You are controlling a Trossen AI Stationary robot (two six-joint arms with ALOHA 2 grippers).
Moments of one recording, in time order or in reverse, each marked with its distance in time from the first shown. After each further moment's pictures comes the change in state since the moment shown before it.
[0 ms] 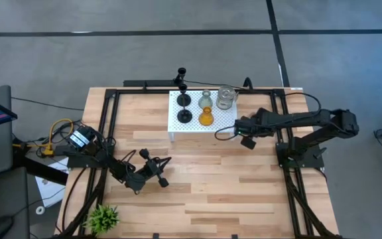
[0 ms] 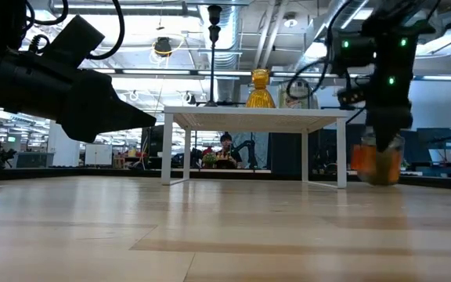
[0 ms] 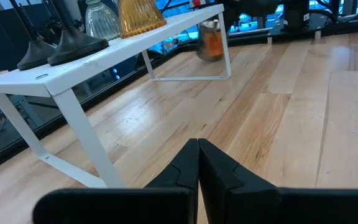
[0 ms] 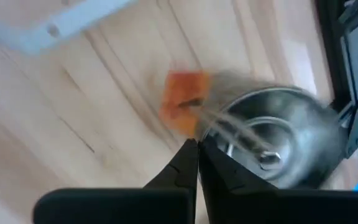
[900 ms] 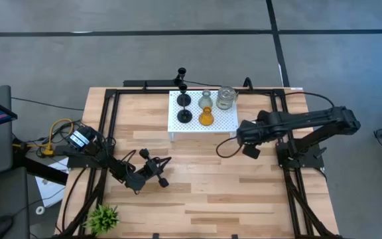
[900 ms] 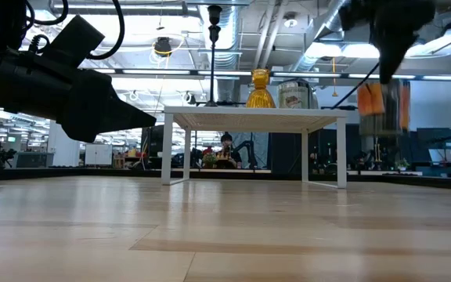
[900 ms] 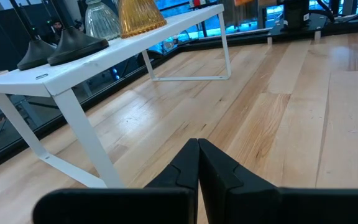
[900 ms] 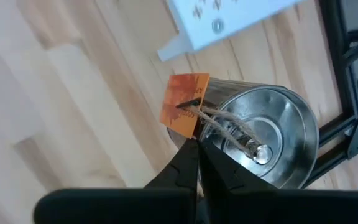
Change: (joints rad) left arm 0.000 0.000 0.000 0.000 0.000 0.000; right arm 0.292 -0.003 0.454 -0.455 -0.134 0.202
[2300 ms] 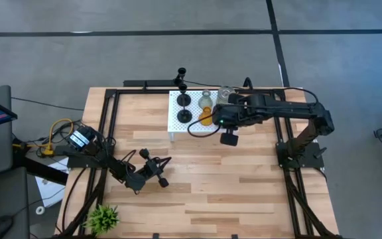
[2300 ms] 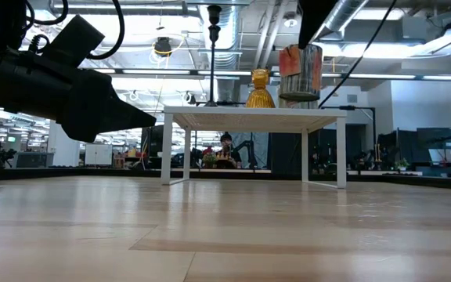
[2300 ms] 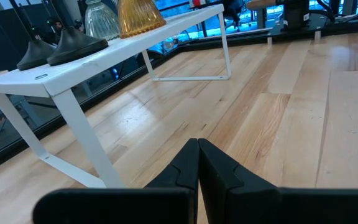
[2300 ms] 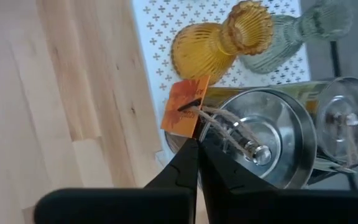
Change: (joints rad) left arm 0.000 0.000 0.000 0.000 0.000 0.000; right arm -0.128 0.315 0.552 0.039 0.016 -0.432
